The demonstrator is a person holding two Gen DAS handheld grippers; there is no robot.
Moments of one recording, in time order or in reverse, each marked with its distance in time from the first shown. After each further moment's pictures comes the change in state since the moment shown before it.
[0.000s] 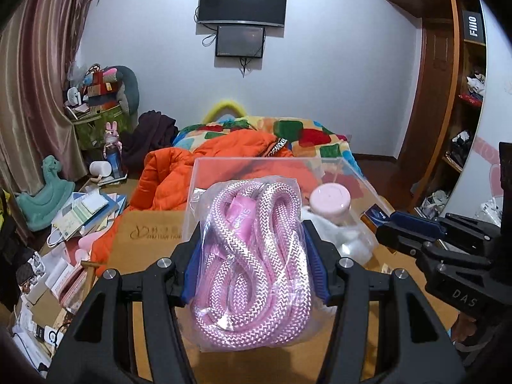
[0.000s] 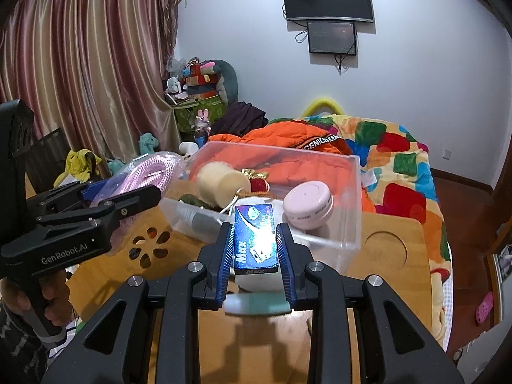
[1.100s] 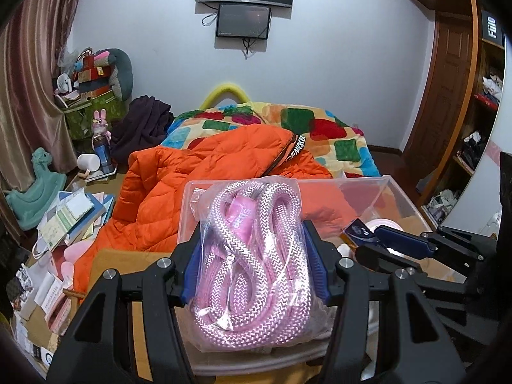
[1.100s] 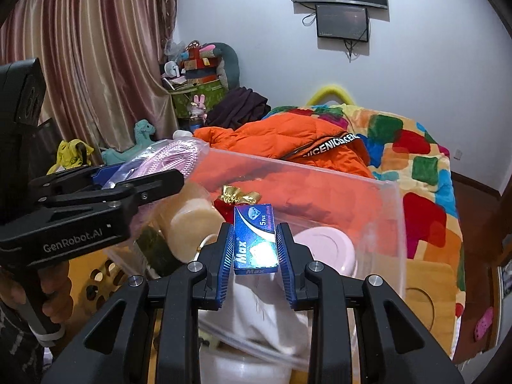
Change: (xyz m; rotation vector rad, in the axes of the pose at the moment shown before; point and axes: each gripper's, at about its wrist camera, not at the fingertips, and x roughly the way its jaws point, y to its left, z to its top) left arm 0.109 0.023 0.047 -0.012 0.091 -0.003; right arm 0.106 -0.020 0.043 -0.018 0.078 0.018
